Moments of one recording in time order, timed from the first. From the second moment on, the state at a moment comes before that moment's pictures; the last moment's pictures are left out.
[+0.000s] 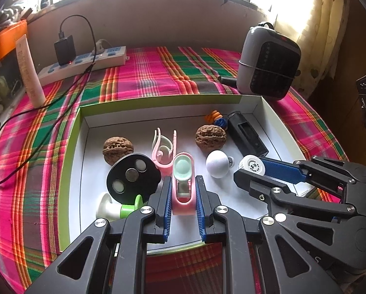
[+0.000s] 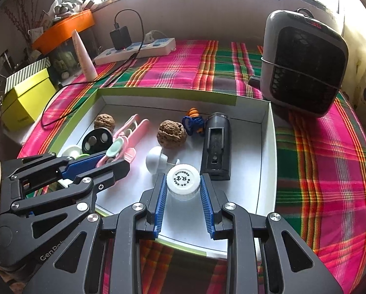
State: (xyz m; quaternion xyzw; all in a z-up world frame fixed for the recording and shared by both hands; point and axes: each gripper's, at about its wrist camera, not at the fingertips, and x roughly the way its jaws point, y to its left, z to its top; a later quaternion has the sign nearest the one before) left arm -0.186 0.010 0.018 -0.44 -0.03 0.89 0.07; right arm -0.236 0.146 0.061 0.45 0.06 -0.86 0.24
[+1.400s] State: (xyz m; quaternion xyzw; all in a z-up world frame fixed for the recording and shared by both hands) left arm -0.178 0.007 0.023 -0.44 -0.03 0.90 0.06; right arm -0.229 0.149 0.062 0.45 0.06 -0.87 0.21
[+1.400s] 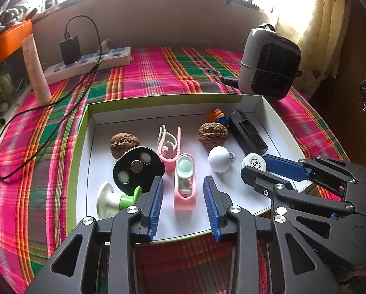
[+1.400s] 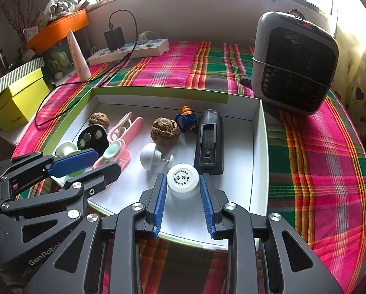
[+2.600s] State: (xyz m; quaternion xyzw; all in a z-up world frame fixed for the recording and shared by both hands) left arm -0.093 0.010 0.053 -0.38 -0.03 0.92 0.04; right arm -0.152 0.168 0.087 0.39 0.05 -0.90 0.20
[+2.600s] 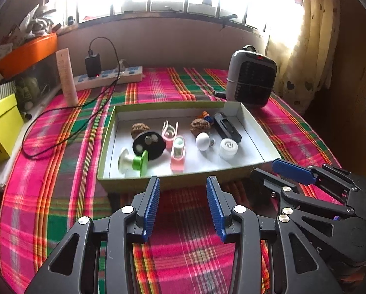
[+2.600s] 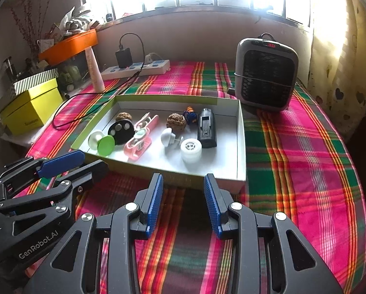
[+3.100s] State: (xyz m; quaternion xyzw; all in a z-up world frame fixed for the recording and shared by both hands) left arm -0.069 0.008 0.026 -0.41 -0.03 0.91 0.01; right arm -0.126 0.176 0.060 0.42 0.04 -0.88 0.20
